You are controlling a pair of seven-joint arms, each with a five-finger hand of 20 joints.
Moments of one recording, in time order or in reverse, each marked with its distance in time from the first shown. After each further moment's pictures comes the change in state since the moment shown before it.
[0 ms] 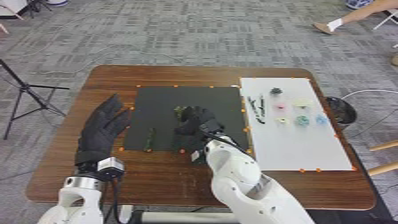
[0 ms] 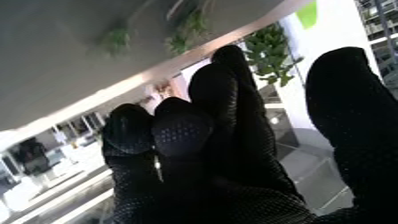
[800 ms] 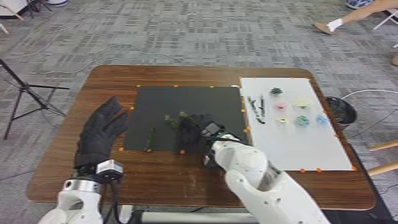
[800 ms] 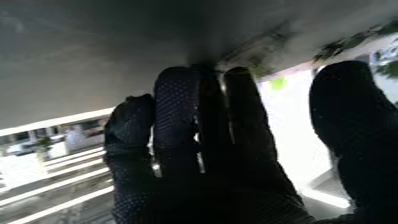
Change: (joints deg) left arm 1.2 -0.1 -0.3 -0.1 0.0 0.1 0.6; right arm 2.0 3.5 2.1 3.0 -5.4 -13.6 -12.7
